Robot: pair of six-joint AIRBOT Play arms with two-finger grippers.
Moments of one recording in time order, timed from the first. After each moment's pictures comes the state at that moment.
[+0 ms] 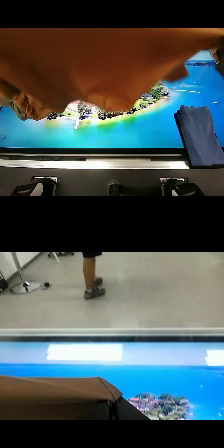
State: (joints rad) left arm 0.21 -0.72 1.62 1.04 -1.02 -1.46; right arm 0.20 -0.70 1.51 -1.66 0.98 1.74
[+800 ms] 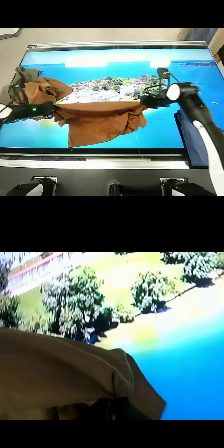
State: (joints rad) left arm 0.09 -1.05 0.91 1.01 -0.90 -1.44; right arm 0.20 -1.34 1.24 -1.42 0.97 1.77
